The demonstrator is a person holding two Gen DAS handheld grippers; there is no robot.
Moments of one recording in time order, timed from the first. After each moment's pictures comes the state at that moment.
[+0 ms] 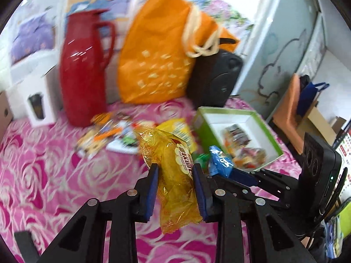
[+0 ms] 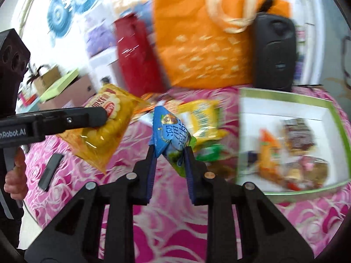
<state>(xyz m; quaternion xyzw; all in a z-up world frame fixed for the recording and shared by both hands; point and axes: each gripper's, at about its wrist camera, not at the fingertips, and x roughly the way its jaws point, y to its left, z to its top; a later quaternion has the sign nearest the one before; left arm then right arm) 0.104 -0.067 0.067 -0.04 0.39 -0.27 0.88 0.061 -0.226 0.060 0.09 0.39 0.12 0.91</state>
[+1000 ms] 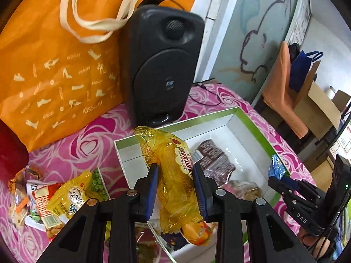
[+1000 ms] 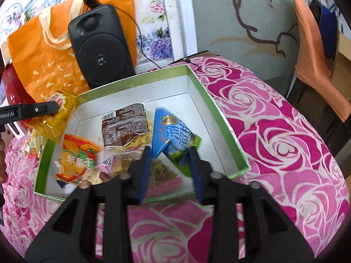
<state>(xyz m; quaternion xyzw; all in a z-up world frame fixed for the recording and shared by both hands) 0.213 -0.267 0.031 0.04 0.42 -0.32 0.85 0.043 -0.449 0.011 0.14 0.40 -0.13 0.89</state>
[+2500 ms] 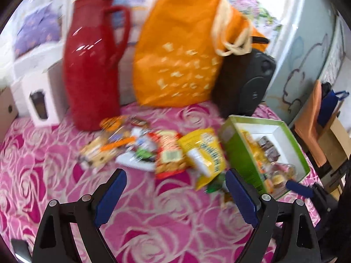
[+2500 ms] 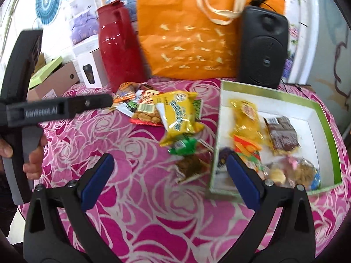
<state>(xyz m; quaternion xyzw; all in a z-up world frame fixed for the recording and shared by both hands) 0.160 -0.058 0.028 -0.05 0.41 -0.18 0.89 0.079 -0.223 0.052 0.05 0.42 0.09 0.90</state>
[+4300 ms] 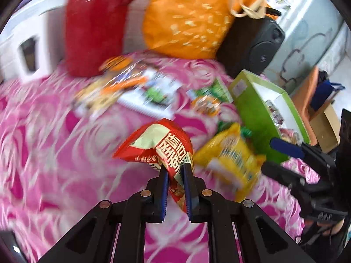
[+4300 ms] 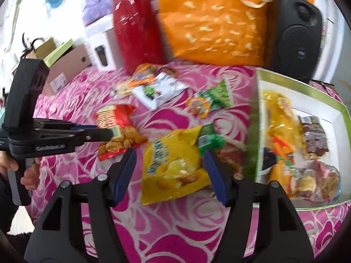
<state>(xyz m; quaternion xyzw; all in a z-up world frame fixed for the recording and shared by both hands) 0.146 -0.020 -0.030 -0.06 0.51 -0.22 0.83 0.101 -0.192 0.018 0.04 0.47 0.16 0.87</state>
